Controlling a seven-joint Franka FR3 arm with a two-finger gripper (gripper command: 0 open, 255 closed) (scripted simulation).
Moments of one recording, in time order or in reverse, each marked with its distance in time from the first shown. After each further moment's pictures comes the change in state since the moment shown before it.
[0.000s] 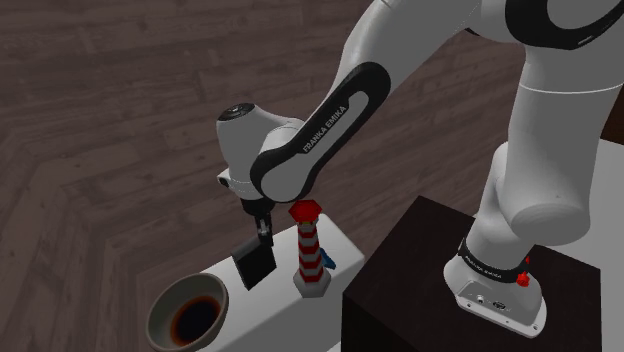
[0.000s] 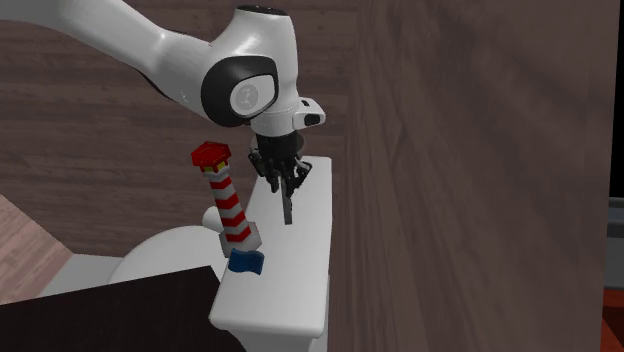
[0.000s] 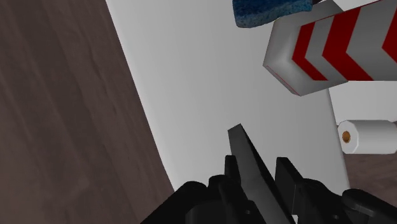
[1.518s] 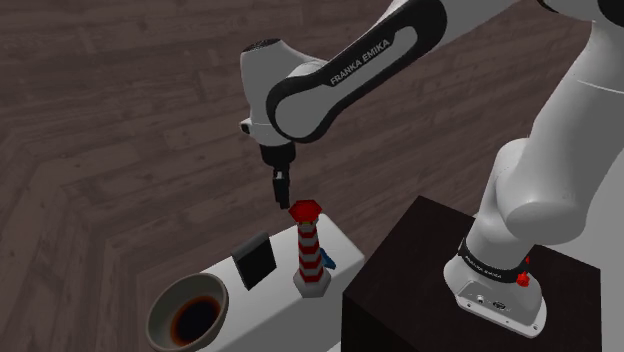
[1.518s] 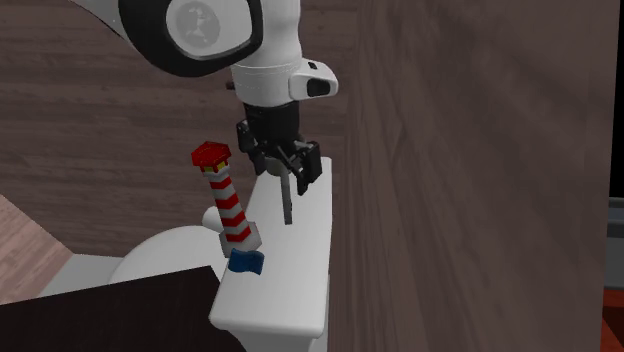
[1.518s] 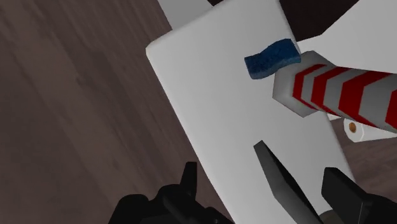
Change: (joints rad) arm -0.064 -0.272 -0.056 -0.059 0.092 -0.196 -0.024
